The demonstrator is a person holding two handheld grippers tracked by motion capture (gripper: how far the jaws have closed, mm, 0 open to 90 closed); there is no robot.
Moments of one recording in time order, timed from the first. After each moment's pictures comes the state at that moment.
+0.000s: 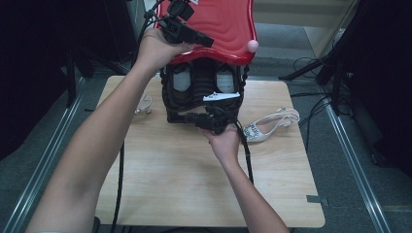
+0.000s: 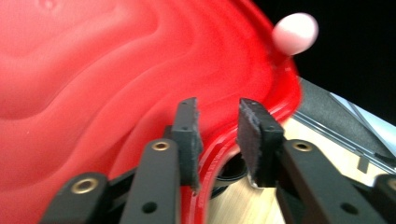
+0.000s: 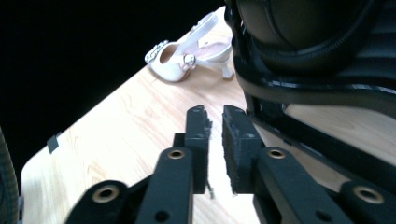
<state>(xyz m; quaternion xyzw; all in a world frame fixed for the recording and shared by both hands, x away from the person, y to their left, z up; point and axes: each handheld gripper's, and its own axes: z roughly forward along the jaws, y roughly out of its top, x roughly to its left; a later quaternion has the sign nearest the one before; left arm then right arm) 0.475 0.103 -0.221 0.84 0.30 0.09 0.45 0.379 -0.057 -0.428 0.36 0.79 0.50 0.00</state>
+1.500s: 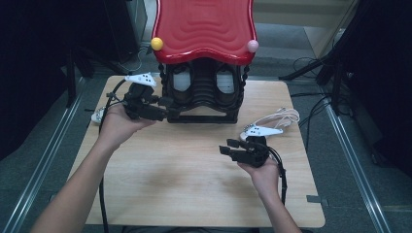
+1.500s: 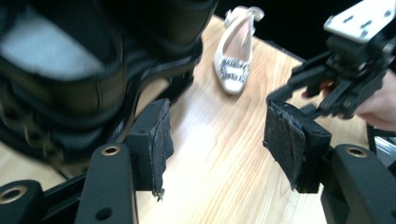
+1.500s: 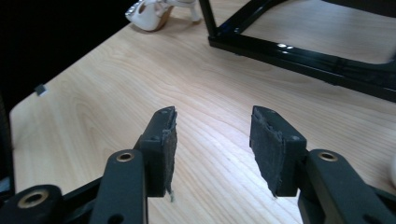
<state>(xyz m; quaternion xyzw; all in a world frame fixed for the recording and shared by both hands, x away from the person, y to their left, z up) 0.355 0.186 -0.363 0.83 0.31 0.06 0.45 0.317 -0.169 -0.477 0.37 0.78 0.50 0.03</state>
